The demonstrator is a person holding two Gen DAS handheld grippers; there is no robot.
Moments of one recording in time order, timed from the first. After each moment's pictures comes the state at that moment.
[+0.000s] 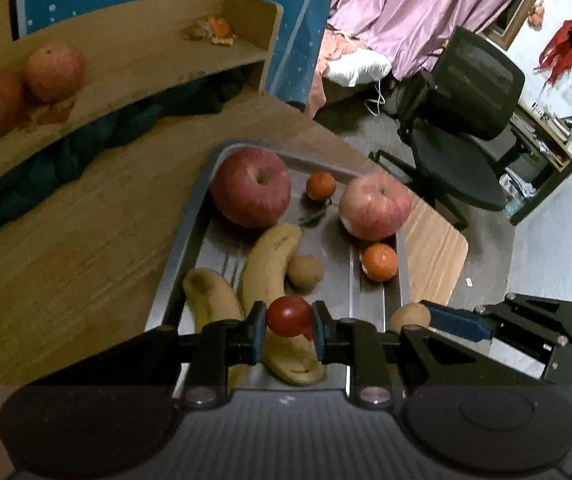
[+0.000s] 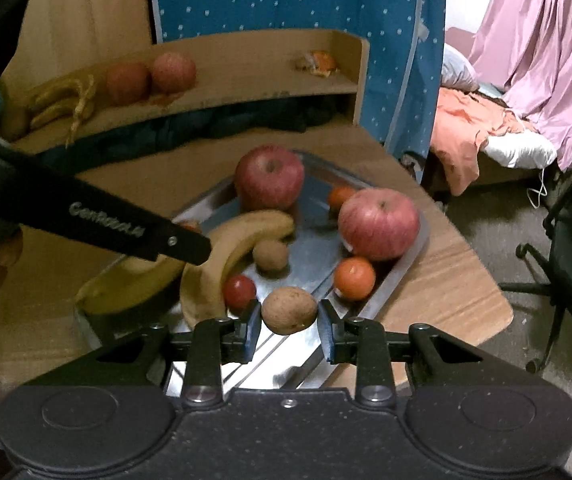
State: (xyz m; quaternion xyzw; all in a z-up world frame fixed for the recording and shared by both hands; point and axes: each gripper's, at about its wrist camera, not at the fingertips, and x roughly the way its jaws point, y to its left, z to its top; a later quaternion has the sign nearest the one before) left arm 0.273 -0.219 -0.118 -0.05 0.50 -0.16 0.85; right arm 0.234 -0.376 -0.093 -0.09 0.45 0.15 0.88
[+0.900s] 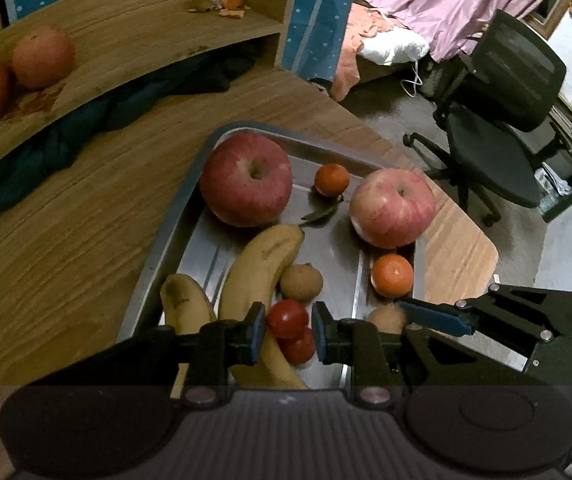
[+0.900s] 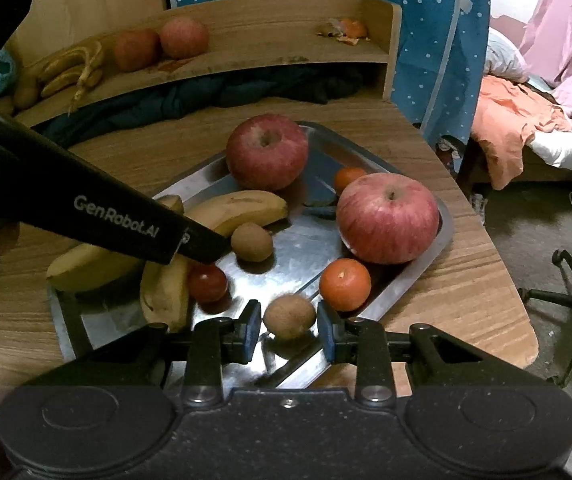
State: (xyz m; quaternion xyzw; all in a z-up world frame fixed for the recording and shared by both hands) left arm 0.304 -0.253 -0.130 -0.05 0.54 -0.10 0.84; right arm 0.285 -0.402 -0.120 -0.10 0.48 0.22 0.84
